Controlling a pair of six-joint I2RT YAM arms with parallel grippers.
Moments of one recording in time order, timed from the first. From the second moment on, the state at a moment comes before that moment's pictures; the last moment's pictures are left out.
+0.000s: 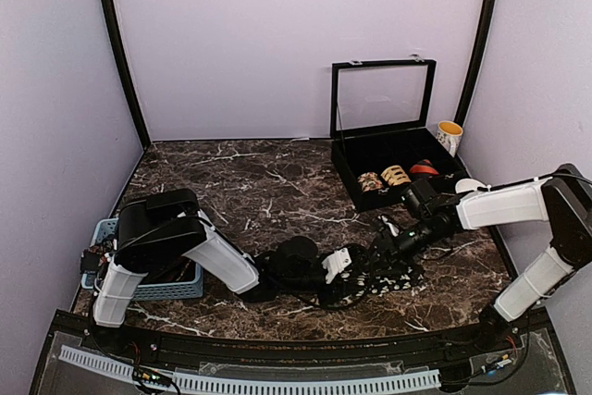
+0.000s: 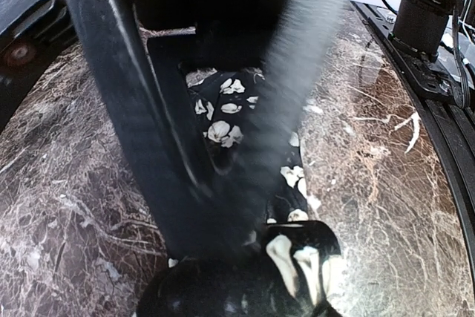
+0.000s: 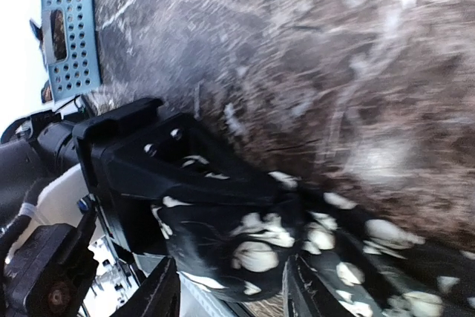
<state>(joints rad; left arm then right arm) -1.17 2.24 1.07 0.77 0.21 0.09 0.54 1.51 0.69 -0.36 -0.79 0.53</state>
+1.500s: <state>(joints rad) -1.16 2.21 1.04 0.79 0.22 0.03 0.46 1.66 0.66 -0.36 -0.86 0.43</state>
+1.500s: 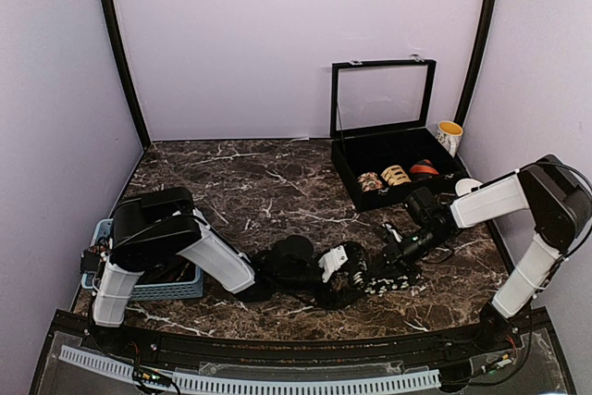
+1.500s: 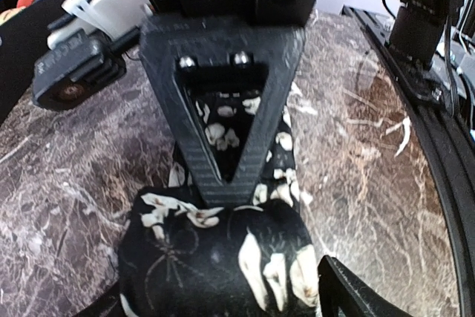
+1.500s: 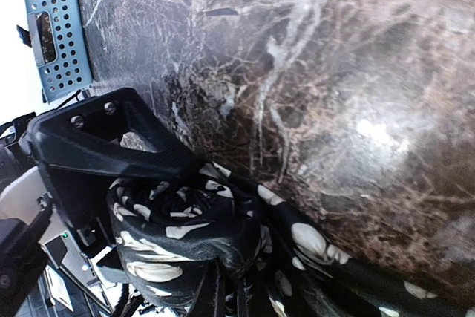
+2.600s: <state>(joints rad) -1.16 2.21 0.96 0.92 0.20 0.04 0.61 1.74 0.73 -0.28 -0.80 0.52</state>
